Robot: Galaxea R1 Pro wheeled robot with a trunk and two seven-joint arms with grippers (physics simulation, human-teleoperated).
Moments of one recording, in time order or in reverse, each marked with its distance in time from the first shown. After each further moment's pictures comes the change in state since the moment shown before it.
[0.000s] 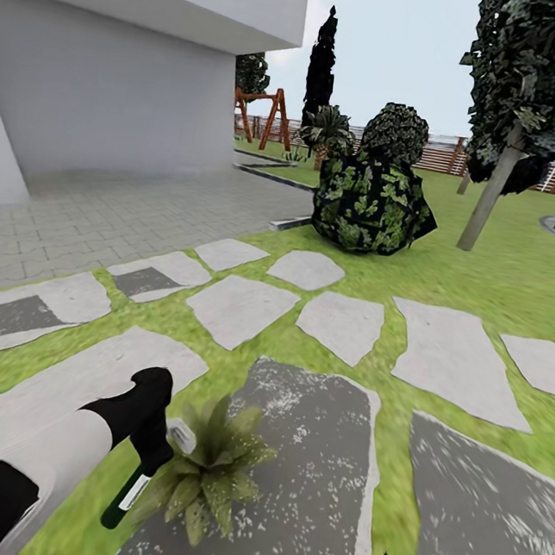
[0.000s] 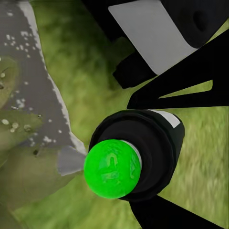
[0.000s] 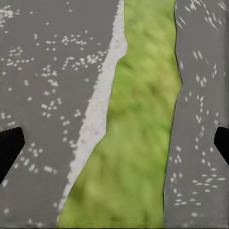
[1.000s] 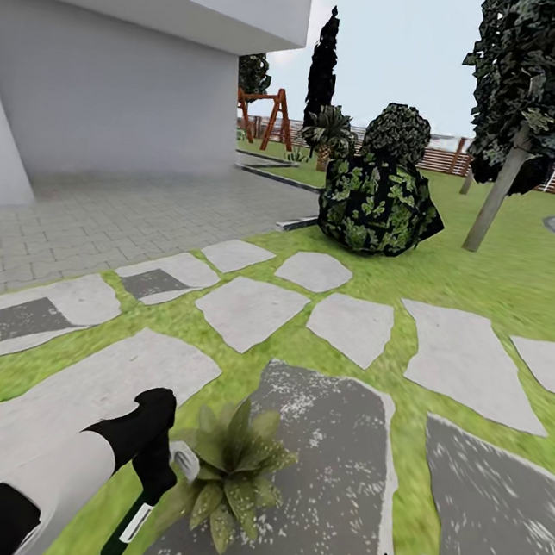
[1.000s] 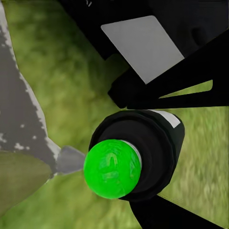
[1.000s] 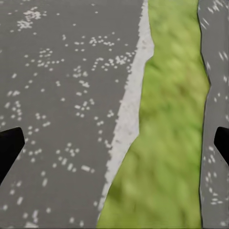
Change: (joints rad) left arm 0.069 -0.033 0.022 0.012 0.002 -0.008 0.009; right arm 0.000 0.000 0.000 0.000 0.000 0.000 0.000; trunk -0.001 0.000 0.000
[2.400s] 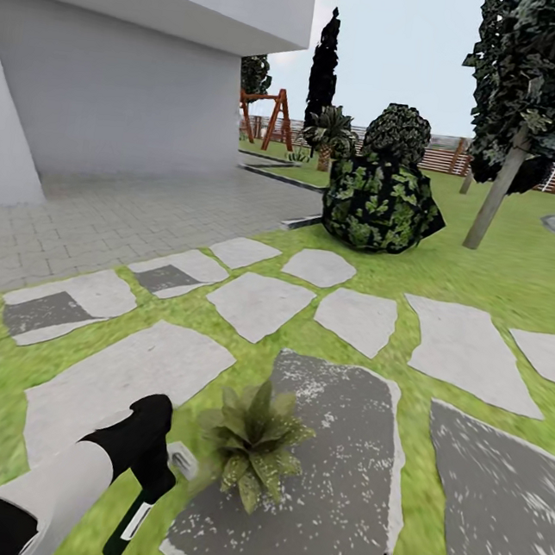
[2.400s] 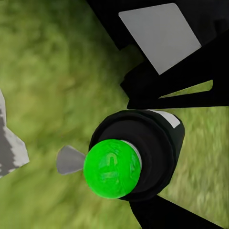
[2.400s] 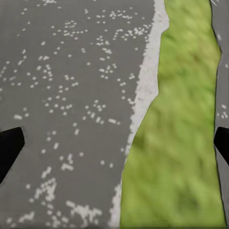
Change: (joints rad) left arm 0.040 -0.013 0.115 -0.018 -0.001 -0.001 0.143; right arm 0.000 0.002 0.000 0.000 0.000 0.000 0.001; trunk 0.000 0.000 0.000
